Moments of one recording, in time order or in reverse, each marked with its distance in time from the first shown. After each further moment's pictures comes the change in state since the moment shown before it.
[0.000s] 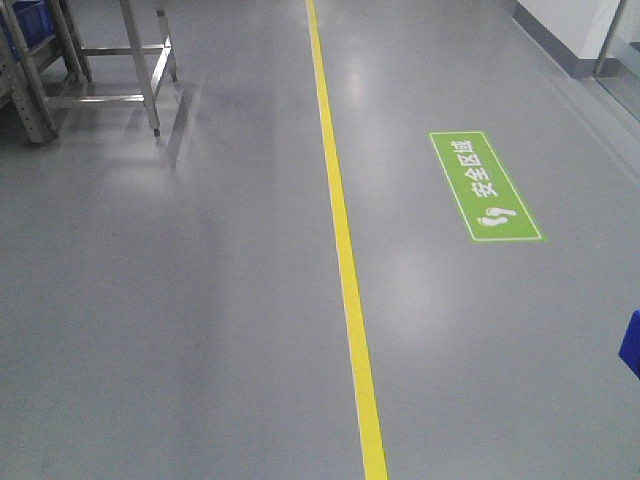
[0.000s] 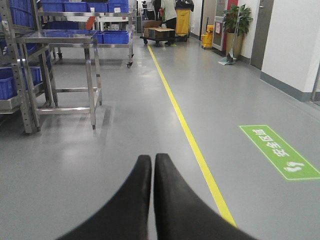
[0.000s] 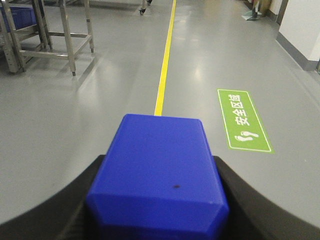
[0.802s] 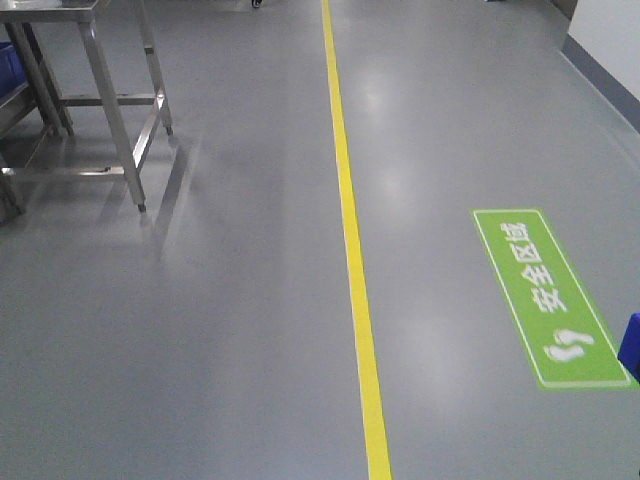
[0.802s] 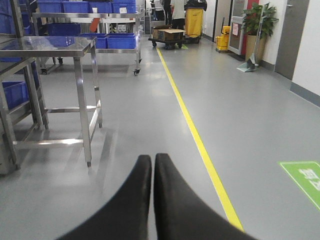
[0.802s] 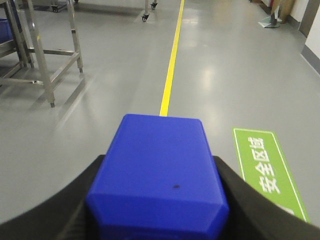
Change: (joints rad) left arm 0.000 0.000 0.000 0.000 0.000 0.000; right arm 0.000 0.000 0.000 0.000 0.010 0.000
